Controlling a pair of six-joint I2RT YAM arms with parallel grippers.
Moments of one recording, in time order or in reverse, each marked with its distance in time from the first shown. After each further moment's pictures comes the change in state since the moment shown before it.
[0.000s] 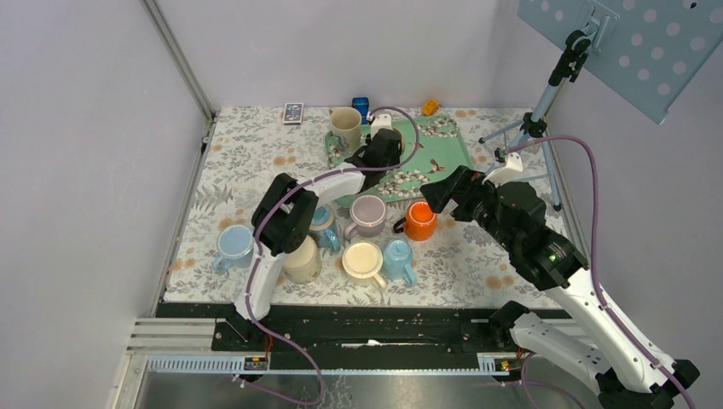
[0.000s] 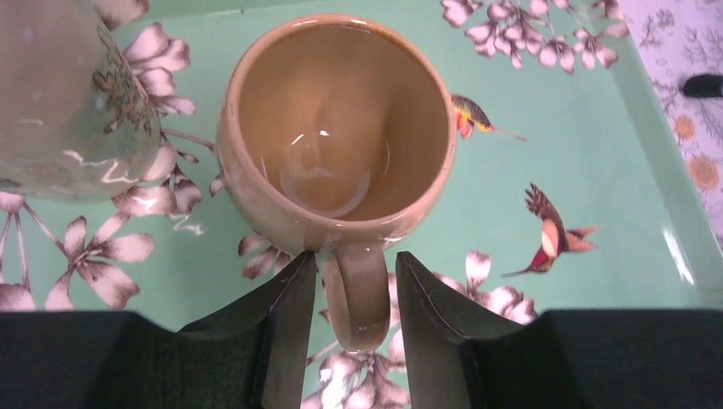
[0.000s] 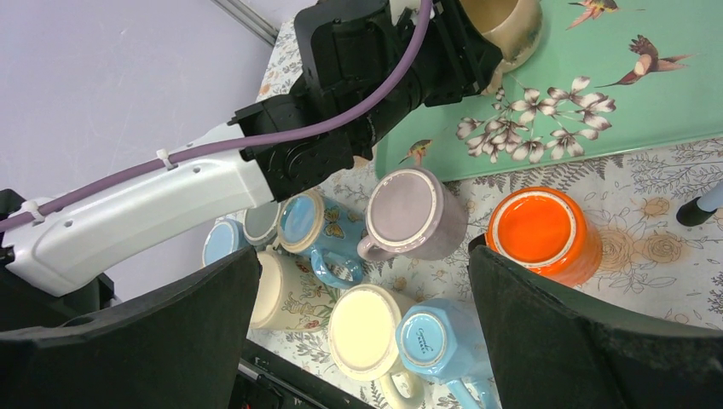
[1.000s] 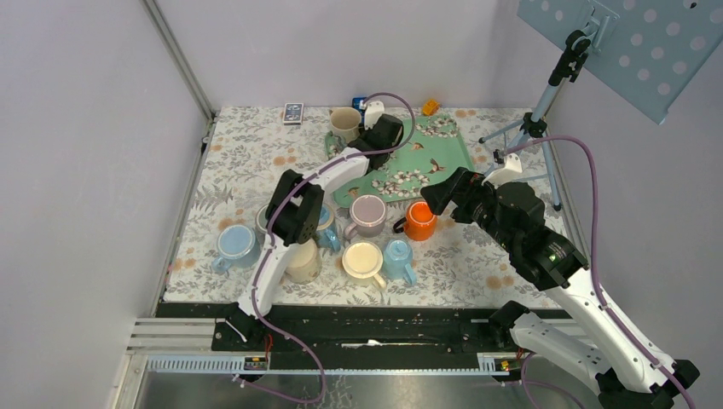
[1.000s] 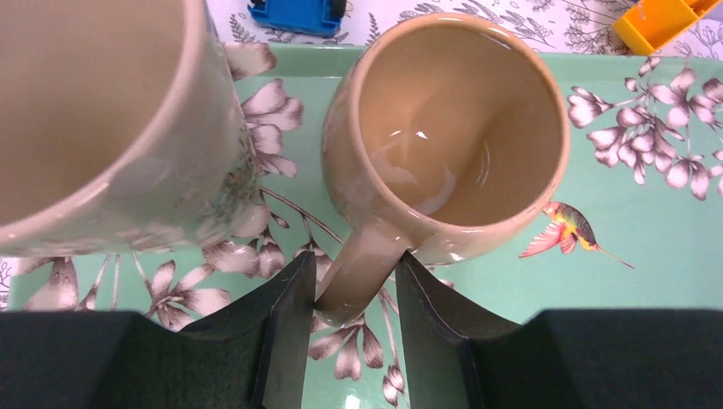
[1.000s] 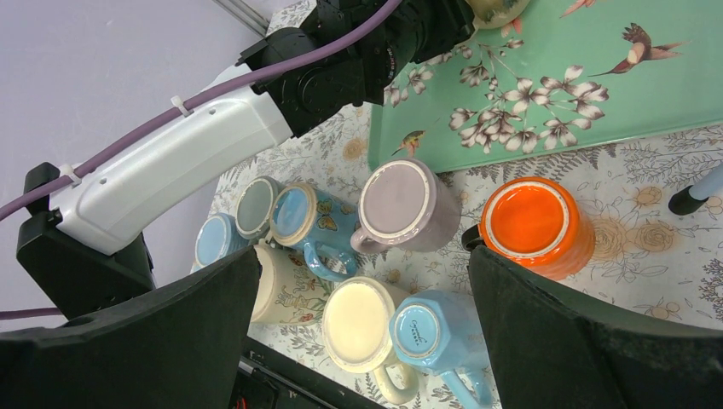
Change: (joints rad) left arm 0.043 0.210 0.395 -0.295 -0.201 -0.085; right arm 0.000 0.000 0.000 -0.026 0.000 0.000
